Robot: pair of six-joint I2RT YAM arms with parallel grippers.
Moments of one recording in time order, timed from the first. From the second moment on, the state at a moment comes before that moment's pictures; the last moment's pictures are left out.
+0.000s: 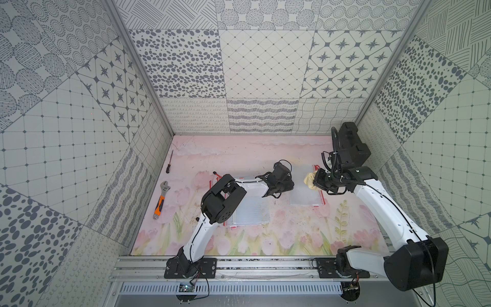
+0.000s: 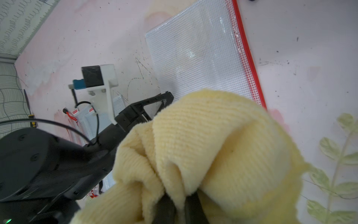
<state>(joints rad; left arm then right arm) -0.88 2.19 1.45 -0.01 0.10 -0.93 0.20 1.25 1.10 -0.93 -0.18 0.60</state>
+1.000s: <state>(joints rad) -0.36 1.25 0.69 -0.49 0.21 -0.57 0.39 1.44 1.06 -0.83 -0.24 0.63</state>
